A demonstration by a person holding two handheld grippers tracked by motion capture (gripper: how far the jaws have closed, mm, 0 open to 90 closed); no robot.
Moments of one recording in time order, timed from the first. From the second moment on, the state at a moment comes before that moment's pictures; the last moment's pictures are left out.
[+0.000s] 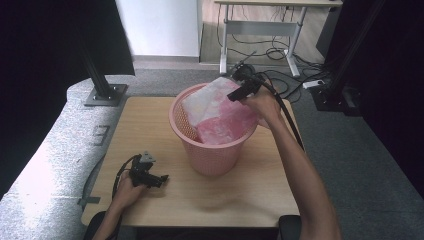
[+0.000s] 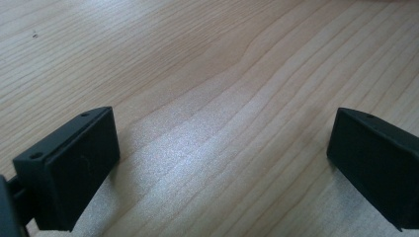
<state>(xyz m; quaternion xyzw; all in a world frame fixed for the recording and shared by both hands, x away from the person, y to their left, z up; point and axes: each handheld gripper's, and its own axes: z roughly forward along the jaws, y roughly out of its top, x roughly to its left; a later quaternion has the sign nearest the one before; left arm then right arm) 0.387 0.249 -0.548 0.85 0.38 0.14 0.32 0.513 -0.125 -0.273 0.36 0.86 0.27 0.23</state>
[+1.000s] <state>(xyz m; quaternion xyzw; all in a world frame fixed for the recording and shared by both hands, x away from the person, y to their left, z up) 0.387 0.249 -0.548 0.85 0.38 0.14 0.32 0.500 -0.144 -0.265 0.38 0.85 0.28 0.23</state>
